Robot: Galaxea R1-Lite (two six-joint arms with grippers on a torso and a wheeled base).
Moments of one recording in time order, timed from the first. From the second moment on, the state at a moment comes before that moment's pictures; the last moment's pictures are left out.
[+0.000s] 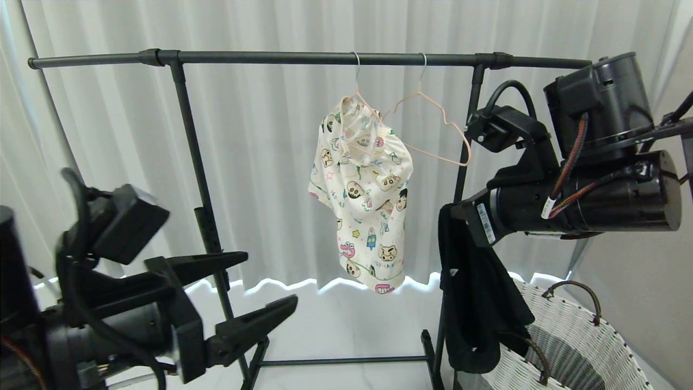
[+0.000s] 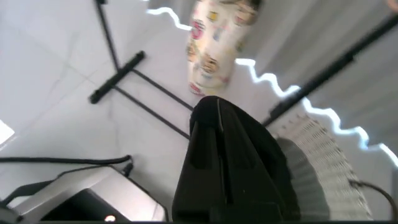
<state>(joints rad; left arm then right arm) -0.57 1.19 -0.54 -0.35 -0.23 0.03 0.77 1.63 -1.36 0.24 -0.06 0.01</state>
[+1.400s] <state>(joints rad) -0.84 1.87 -0.88 -0.42 0.00 -0.38 0.88 1.66 -1.41 0.24 -0.01 0.02</state>
